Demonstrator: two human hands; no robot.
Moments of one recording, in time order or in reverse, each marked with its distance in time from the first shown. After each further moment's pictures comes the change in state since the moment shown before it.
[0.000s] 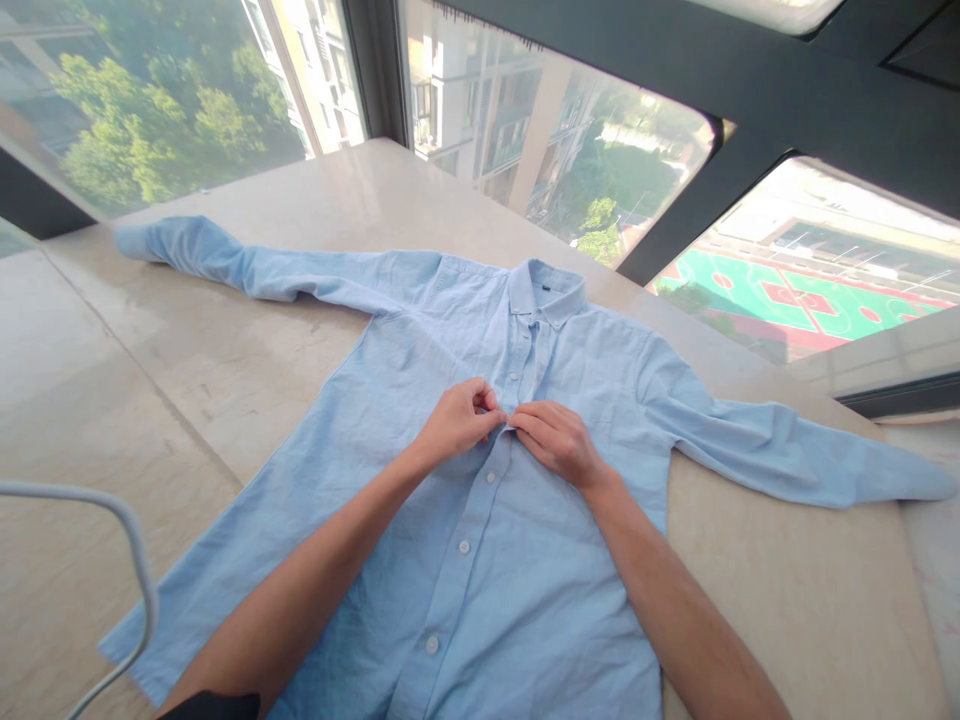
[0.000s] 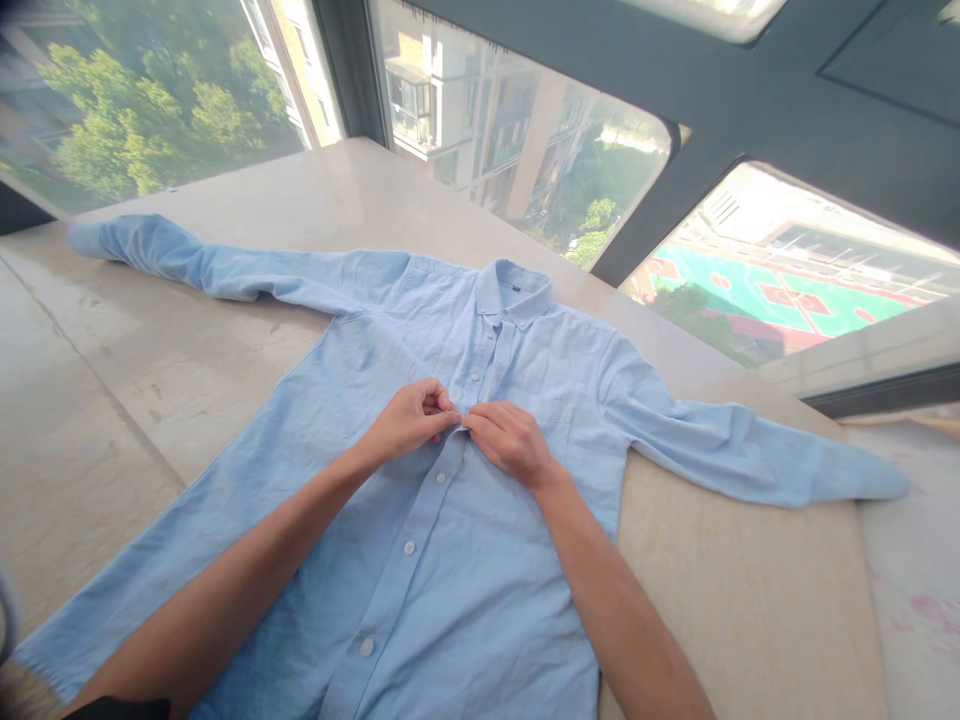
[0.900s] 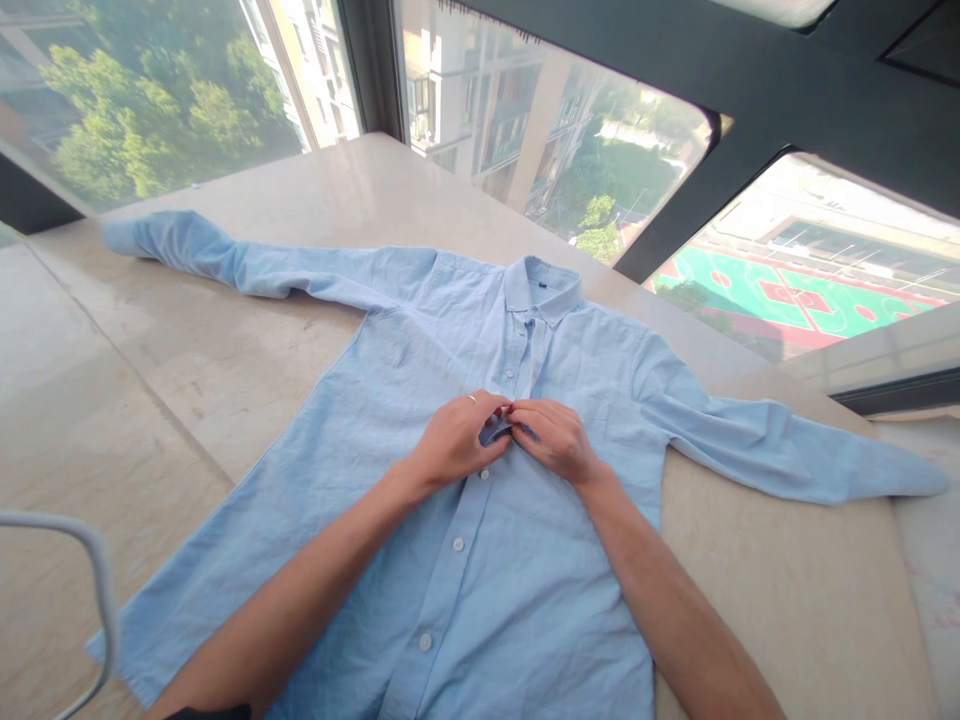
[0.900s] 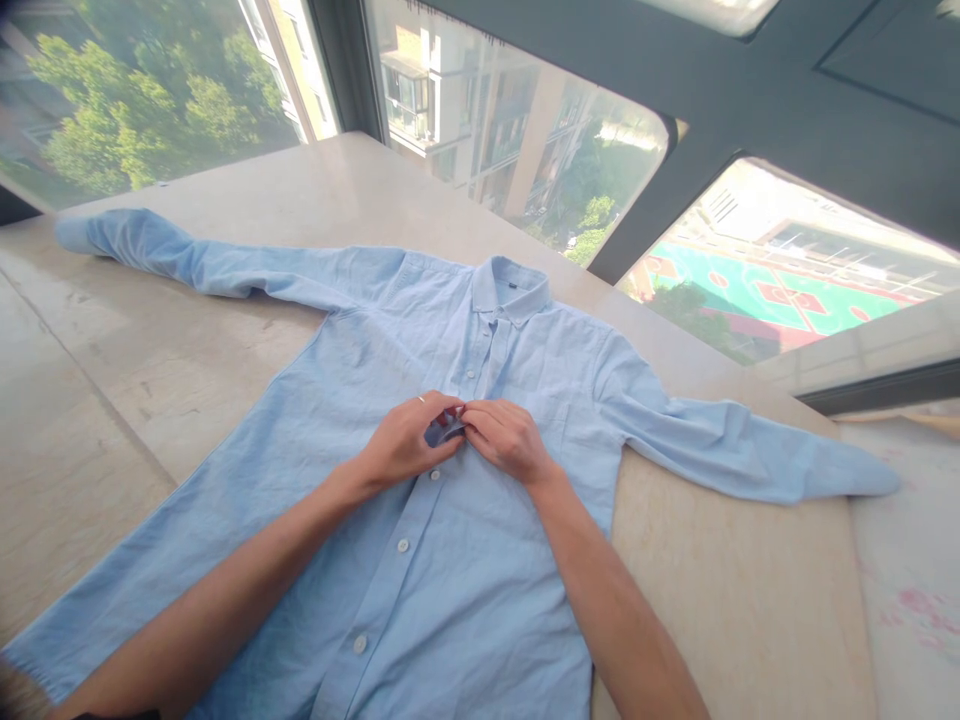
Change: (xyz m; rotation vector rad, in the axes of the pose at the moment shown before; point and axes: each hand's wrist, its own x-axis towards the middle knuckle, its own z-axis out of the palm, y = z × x) left_hand -0.019 -0.006 0.008 0.605 0.062 0.486; right_hand 0.000 0.001 0.003 0.047 0.074 0.019
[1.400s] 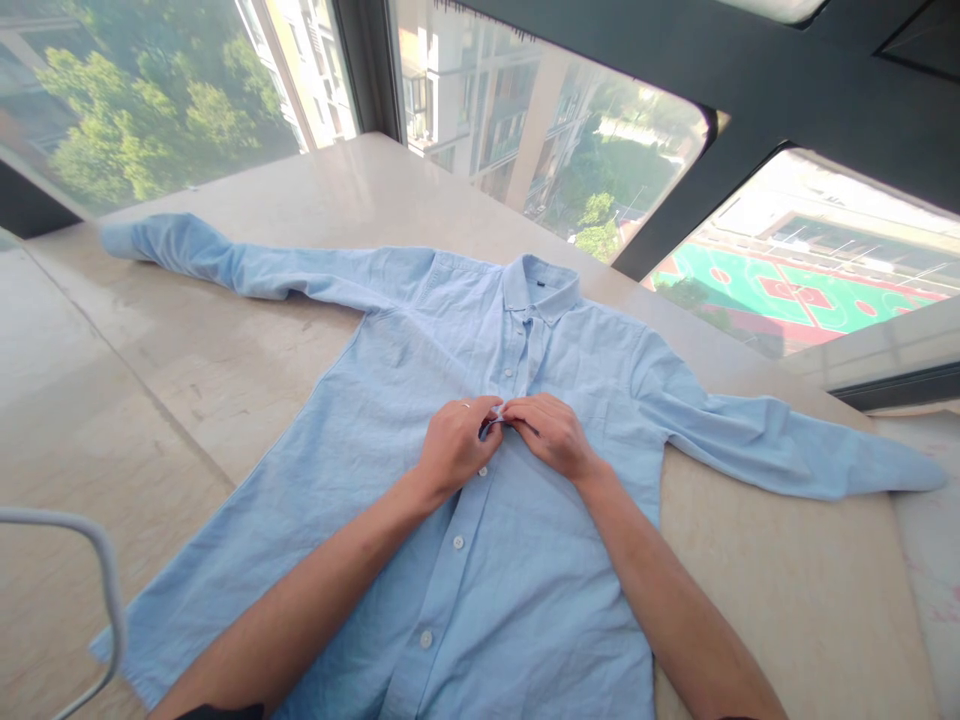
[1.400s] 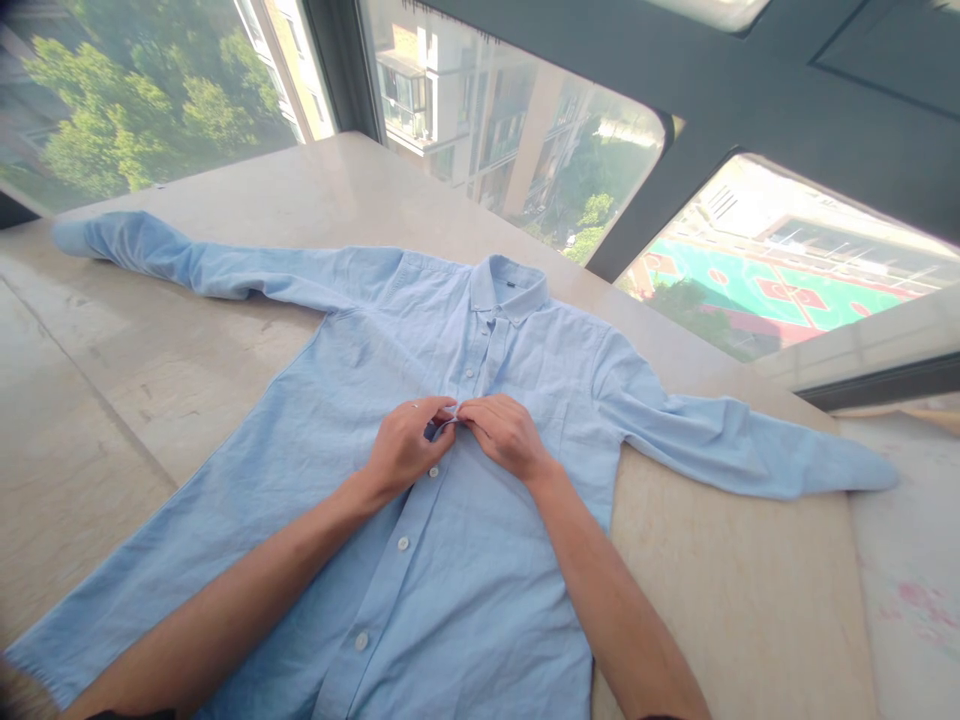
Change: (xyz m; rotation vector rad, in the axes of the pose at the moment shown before) left_hand -0.008 -0.006 0.025 0.168 0.207 -0.075; right_hand 0.001 0.004 0.001 0.100 -0.049 0.058
